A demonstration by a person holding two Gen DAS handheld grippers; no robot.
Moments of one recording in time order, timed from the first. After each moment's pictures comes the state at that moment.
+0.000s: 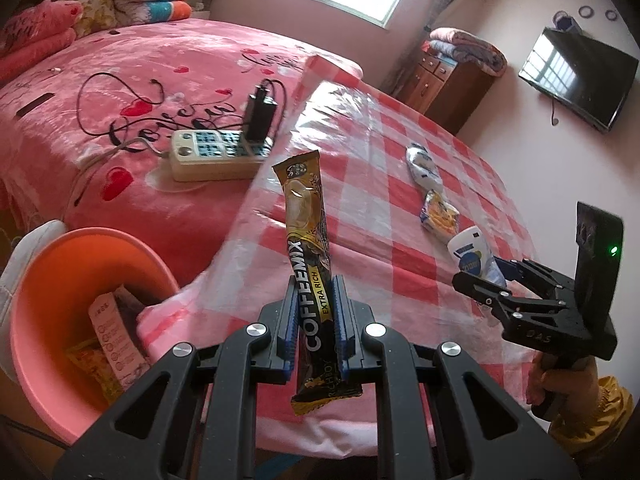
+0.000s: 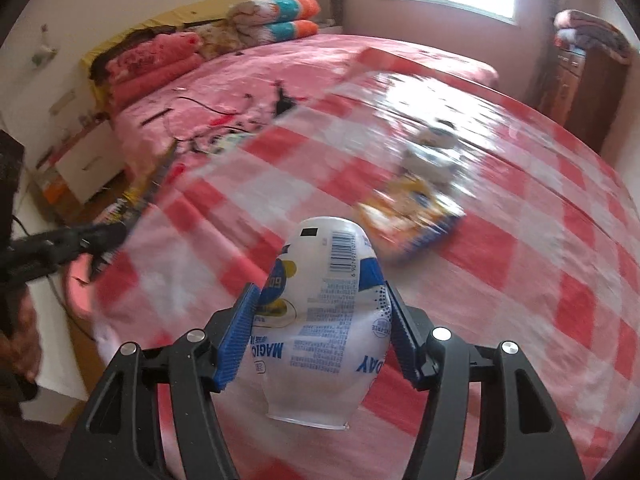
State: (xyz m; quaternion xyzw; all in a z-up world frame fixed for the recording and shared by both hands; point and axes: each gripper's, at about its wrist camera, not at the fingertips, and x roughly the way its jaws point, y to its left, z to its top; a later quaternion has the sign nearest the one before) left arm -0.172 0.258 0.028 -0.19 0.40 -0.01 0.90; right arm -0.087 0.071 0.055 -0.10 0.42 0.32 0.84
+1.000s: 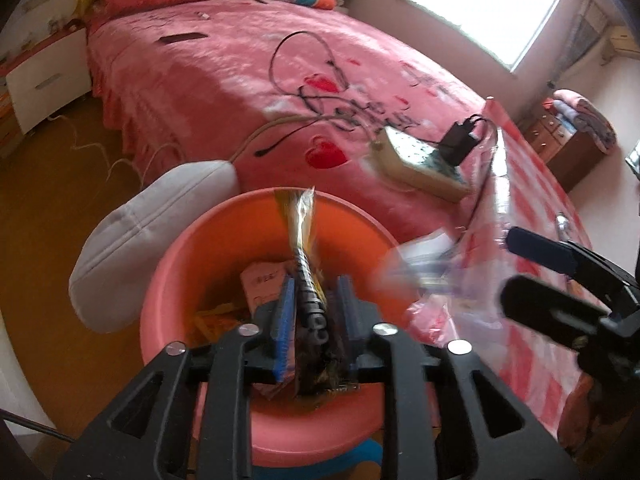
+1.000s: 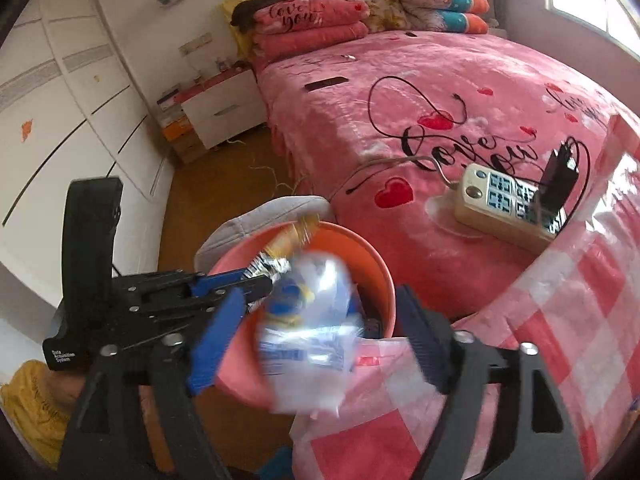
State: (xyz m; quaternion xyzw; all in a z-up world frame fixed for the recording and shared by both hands) left arm -0.233 0.401 -0.021 -0.27 0.41 0.20 0.85; right arm -0.128 0.308 0.060 -0.13 0.42 0.53 0.72
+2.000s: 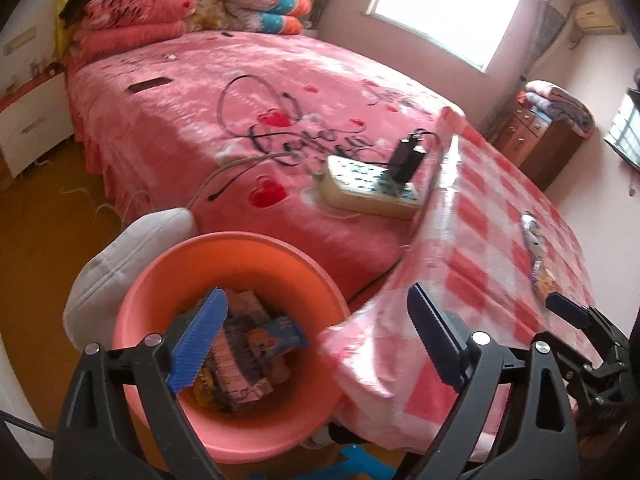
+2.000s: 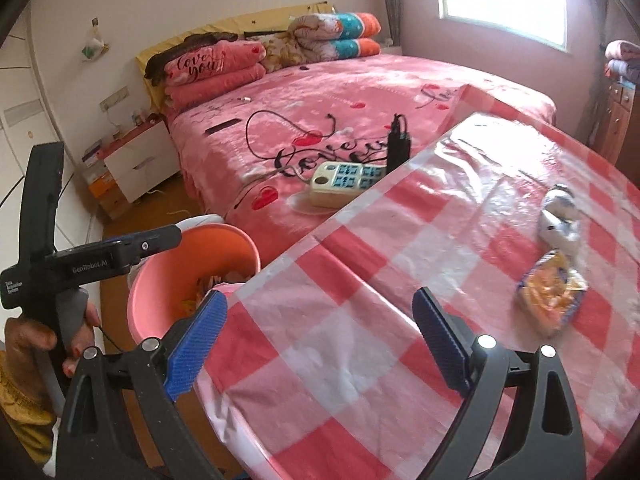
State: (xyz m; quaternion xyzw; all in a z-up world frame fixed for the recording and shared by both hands) left arm -0.210 0.347 0.030 -0.22 0.37 0.16 0.89; right arm -0.124 0.160 0.076 -0.09 0.38 0.40 0.83
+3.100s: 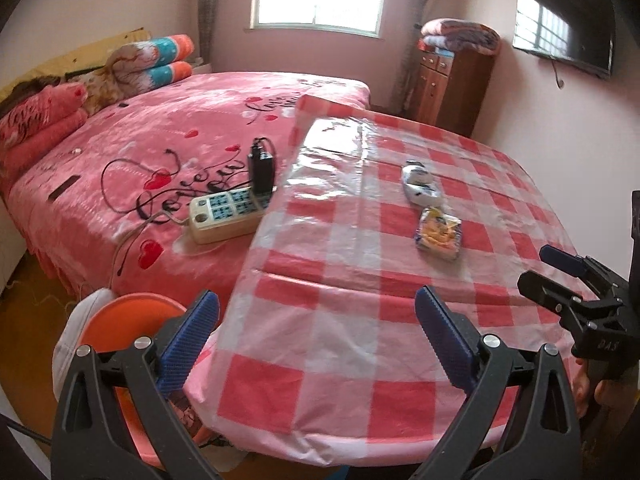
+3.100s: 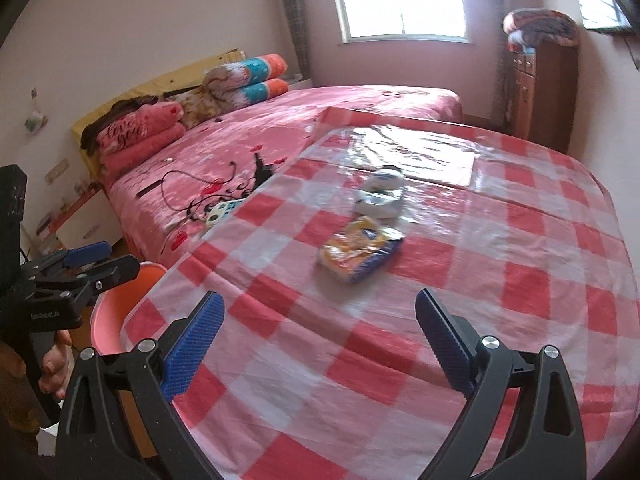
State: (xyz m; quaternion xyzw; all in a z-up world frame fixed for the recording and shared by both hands) left arm -0.169 0.198 0.080 -0.06 0.37 0.04 0.93; right arm -0.116 -0.002 0.091 0.00 0.36 0.27 0.89
